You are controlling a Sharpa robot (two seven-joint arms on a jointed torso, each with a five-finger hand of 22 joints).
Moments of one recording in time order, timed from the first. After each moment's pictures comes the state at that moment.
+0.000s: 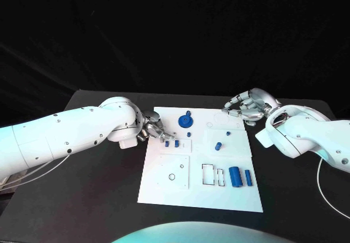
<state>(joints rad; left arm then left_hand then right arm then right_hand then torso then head) 1.25 -0.74 -0.05 1.48 -1.01 0.16 -0.53 1.02 -0.19 0.34 0.29 0.16 0.96 0.03 0.70 0.70 1.36 -0.04 1.16 0.90 1.47 -0.09 1.50 1.31 0.11 1.33 0.02 1.36 1.11 1.31 -0.94 -0.16 1.64 -0.85 -0.52 -0.14 1.32 -0.15 0.16 0.29 0.31 0.90 0.14 0.22 0.50 1.43 0.06 1.42 1.31 1.47 0.00 1.53 1.31 0.09 1.35 0.10 1.08 1.14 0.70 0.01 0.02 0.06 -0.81</state>
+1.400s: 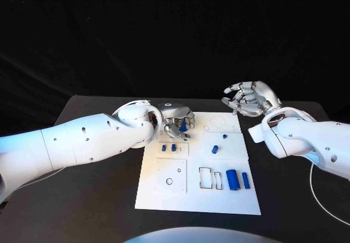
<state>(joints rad) 1.25 -0.58 -0.07 1.39 -1.51 -0.12 0.04 1.43 -0.24 0.37 0.21 0.17 0.78 0.16 0.41 0.31 0.92 0.11 0.44 0.13 1.18 0.03 1.04 0.64 0.17 1.06 0.13 0.80 0.45 1.29 -0.92 -0.17 1.60 -0.69 -0.74 0.17 1.41 -0.19 0.31 0.28 0.31 0.84 0.15 0.29 0.51 1.07 0.06 0.87 0.77 1.39 -0.01 1.03 0.81 0.17 1.18 0.09 0.50 0.70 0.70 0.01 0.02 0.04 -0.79</state>
